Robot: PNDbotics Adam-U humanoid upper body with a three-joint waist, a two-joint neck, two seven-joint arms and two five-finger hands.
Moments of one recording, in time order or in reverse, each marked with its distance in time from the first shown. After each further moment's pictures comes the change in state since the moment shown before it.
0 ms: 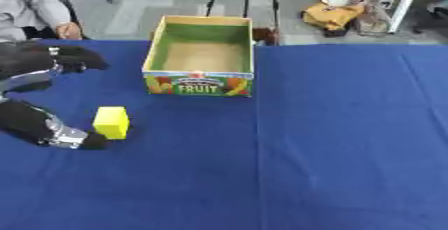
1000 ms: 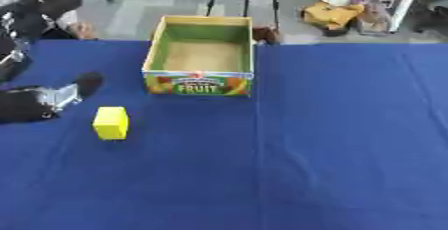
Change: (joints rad) left arm 0.072 -0.075 -0.019 0.056 -0.067 -0.143 0.864; right arm 0.001 0.000 -0.005 0.000 0.007 0.001 -0.007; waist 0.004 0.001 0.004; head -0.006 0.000
